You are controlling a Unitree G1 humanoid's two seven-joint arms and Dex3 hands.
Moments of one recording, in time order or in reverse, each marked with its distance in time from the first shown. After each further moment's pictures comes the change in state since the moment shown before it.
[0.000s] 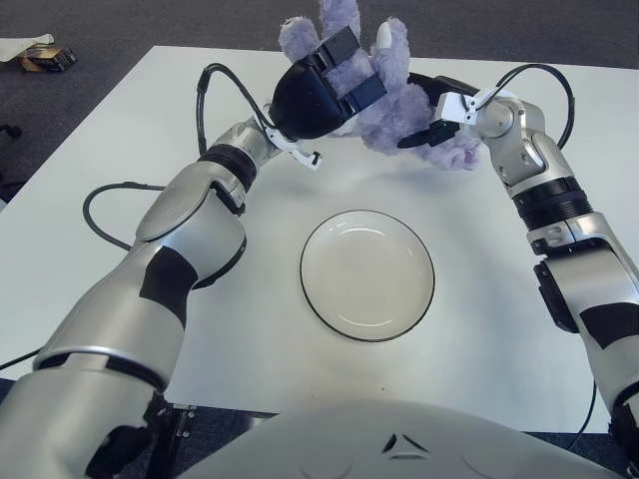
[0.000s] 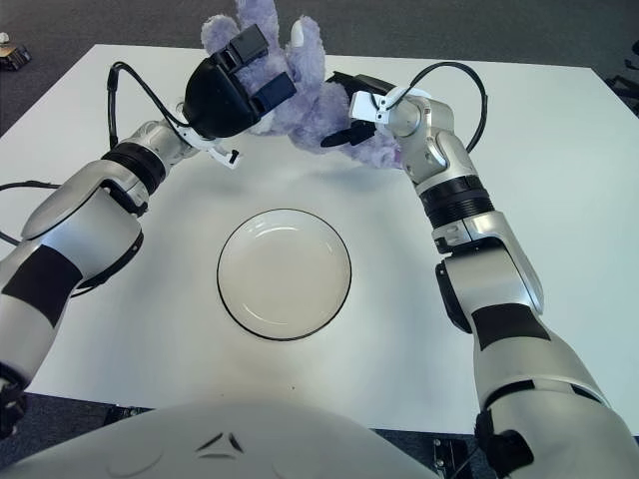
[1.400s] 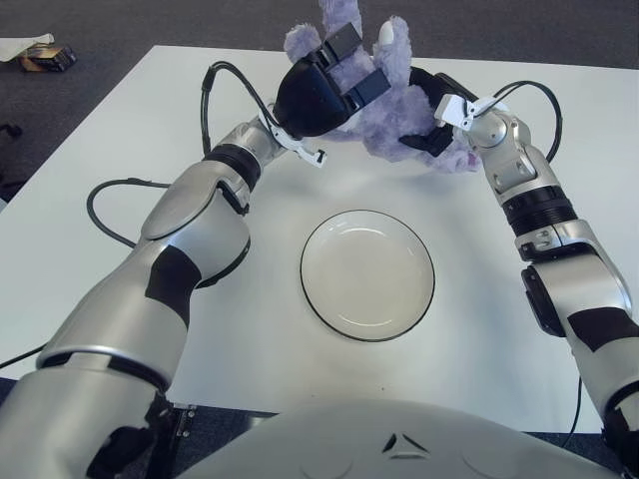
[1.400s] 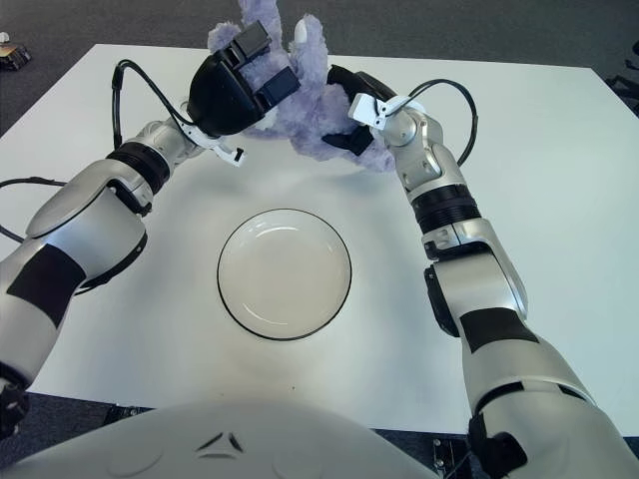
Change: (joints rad) left arm -0.010 -0.017 -0.026 0.007 -0.065 -0.003 -0.042; right arm 0.042 0.067 -0.081 0.078 0.111 -0.115 -0.218
